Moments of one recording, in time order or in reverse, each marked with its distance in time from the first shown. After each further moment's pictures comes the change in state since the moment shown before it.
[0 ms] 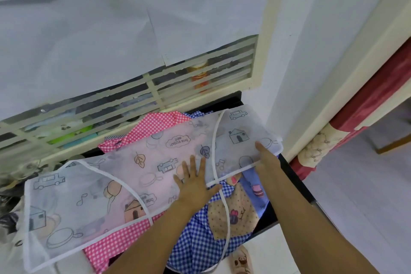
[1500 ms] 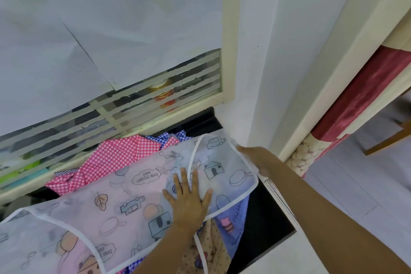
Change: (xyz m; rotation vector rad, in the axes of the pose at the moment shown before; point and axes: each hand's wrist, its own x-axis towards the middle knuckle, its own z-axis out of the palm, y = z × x) left_hand 0.061 0.070 0.029 -0.028 0.202 -0.006; right_hand 0.075 -0.102 -0.016 -0.893 -0.319 -0.164
